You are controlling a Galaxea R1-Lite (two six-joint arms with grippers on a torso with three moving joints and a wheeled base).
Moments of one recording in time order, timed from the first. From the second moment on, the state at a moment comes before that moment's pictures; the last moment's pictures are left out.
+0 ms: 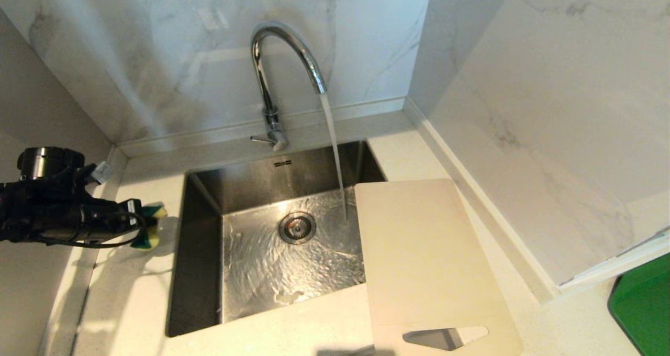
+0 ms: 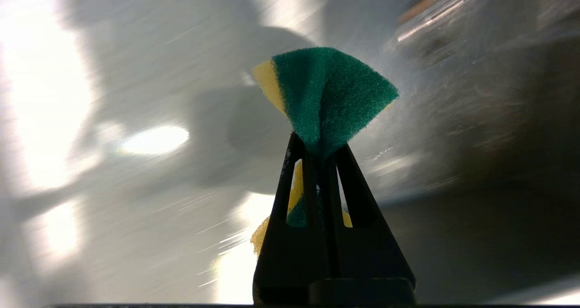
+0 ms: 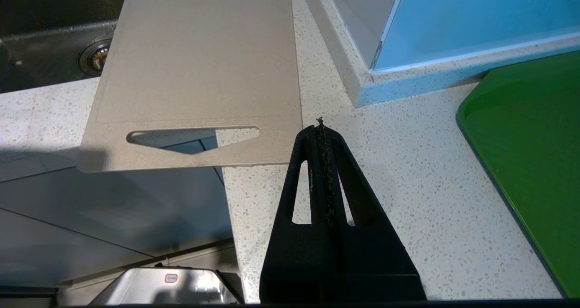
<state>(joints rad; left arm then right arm) 0.10 1.80 -1.01 -0.10 -0.22 -0.22 -0.01 0.00 0.00 0.00 0.01 -0.02</state>
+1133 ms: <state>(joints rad) 0.15 1.85 -0.97 0.07 -0.09 -0.04 -0.01 0.00 0.00 0.00 0.01 -0.01</state>
